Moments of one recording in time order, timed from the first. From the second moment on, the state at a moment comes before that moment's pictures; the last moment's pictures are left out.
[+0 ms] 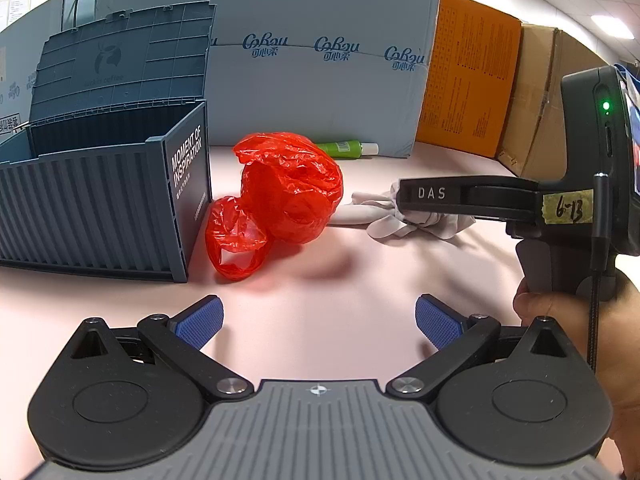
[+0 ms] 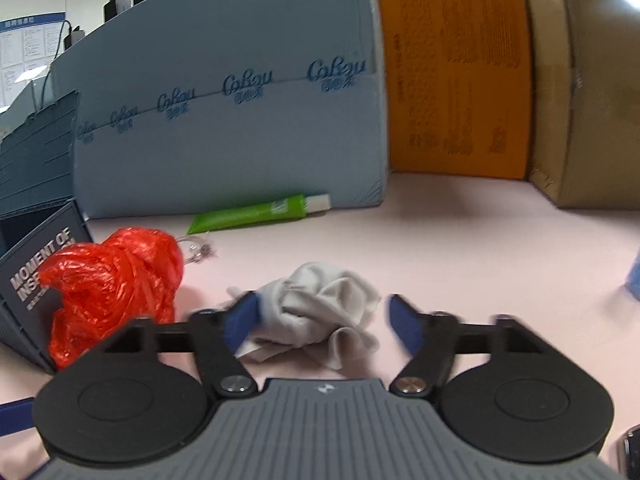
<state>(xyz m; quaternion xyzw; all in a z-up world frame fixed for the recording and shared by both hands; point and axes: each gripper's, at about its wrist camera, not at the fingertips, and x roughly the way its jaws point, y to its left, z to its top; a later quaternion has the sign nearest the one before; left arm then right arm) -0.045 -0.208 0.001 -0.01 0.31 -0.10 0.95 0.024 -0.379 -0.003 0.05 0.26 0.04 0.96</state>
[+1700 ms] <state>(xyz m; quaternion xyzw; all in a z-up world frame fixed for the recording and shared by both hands) -0.058 -0.213 0.000 0.03 0.33 -0.19 0.92 -0.086 -0.359 -0.002 0.10 0.25 0.07 0.96</state>
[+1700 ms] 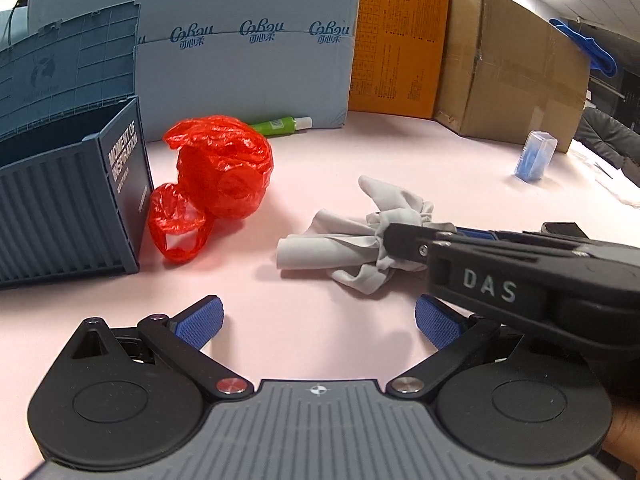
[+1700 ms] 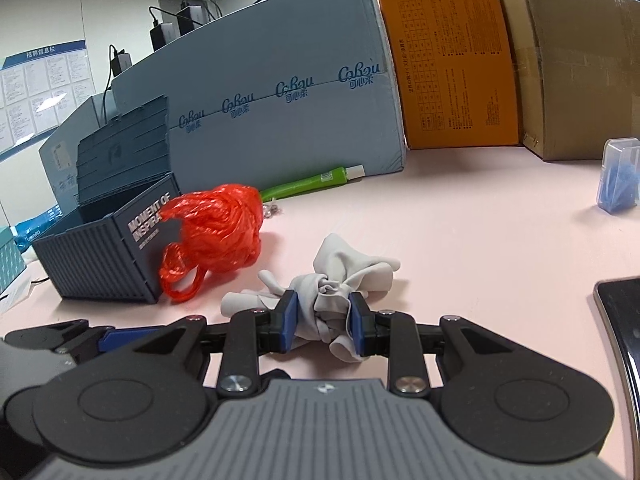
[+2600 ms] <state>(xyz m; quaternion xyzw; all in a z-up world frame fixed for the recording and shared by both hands) -0.079 -0.199 0.003 0.03 0.32 -0.19 0.93 -0.127 -0.349 0.004 0.07 0.19 -0.06 0.98</state>
